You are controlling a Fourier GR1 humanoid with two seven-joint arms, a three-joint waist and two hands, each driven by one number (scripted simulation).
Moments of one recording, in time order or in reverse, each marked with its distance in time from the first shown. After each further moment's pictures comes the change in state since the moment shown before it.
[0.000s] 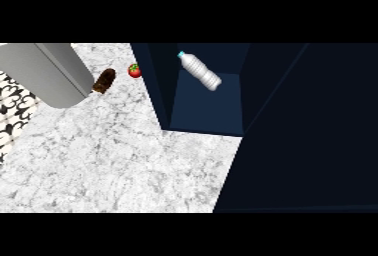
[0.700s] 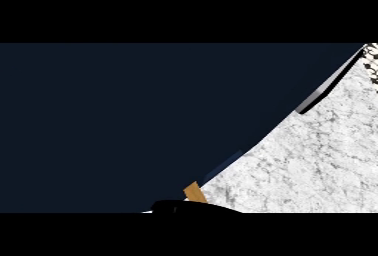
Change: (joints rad) left arm 0.076 0.052 0.125 0.056 0.054 -0.183 -0.040; right arm -0.590 0.248 0.195 0.267 0.061 -0.330 0.220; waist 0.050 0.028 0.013
